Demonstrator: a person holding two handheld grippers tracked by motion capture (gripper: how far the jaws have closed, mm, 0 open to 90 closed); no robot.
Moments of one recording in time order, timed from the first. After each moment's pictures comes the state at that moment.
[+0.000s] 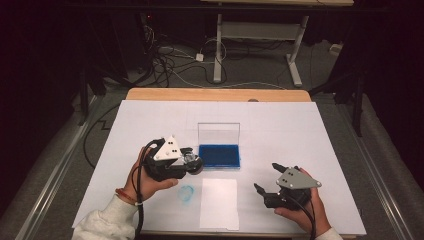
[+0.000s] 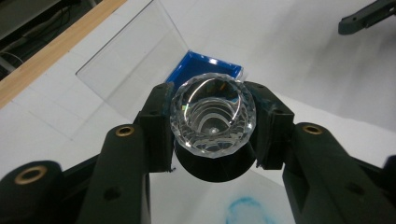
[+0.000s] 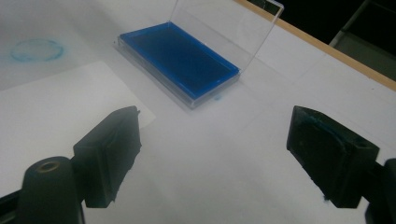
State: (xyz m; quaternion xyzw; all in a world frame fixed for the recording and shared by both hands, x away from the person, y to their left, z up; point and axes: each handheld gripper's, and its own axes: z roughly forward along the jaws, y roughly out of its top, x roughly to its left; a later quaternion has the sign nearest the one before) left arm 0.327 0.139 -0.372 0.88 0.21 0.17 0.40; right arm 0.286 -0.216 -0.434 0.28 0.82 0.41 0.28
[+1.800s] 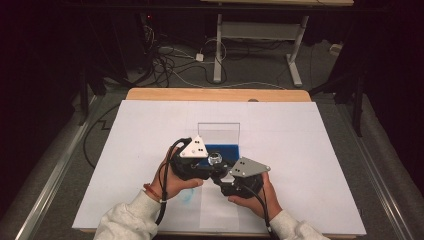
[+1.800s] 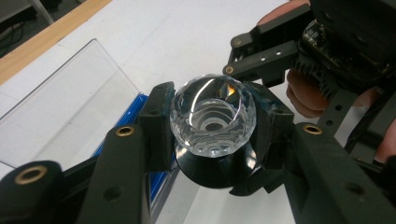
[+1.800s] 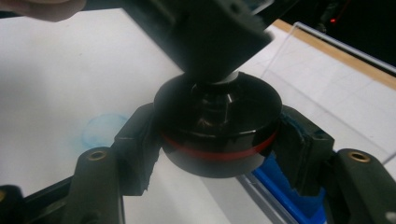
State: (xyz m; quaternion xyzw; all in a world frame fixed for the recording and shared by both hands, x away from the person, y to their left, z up) left arm 0.337 0.087 -0.378 0.87 0.17 0.11 0.44; right arm 0.317 -0.114 -0.437 0.22 0.83 0.47 0.21
